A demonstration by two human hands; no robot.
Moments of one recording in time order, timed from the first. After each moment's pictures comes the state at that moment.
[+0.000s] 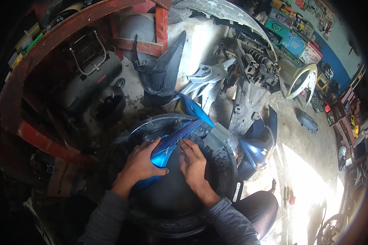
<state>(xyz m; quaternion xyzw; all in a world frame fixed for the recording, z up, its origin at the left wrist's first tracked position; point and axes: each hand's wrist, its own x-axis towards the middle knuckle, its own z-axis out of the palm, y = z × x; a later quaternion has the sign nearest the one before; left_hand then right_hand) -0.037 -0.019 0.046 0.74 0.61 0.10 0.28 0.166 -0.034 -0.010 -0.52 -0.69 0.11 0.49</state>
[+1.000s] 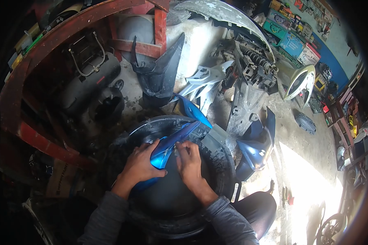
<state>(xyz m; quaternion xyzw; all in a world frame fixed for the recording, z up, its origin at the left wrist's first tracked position) -0.037 -0.020 0.039 0.74 0.60 0.12 0.28 0.163 -0.032 -0.021 -0.50 -0.74 0.08 0.45</state>
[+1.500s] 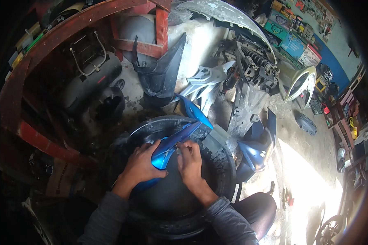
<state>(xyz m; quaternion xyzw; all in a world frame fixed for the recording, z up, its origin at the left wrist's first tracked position) -0.036 -0.019 0.044 0.74 0.61 0.10 0.27 0.159 -0.028 -0.016 -0.52 -0.69 0.11 0.48</state>
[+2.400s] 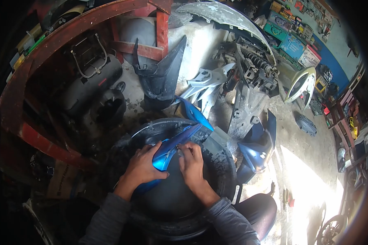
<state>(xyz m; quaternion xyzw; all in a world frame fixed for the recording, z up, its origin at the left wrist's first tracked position) -0.037 -0.019 0.040 0.75 0.60 0.11 0.26 0.163 -0.025 -0.015 -0.51 -0.71 0.09 0.48</state>
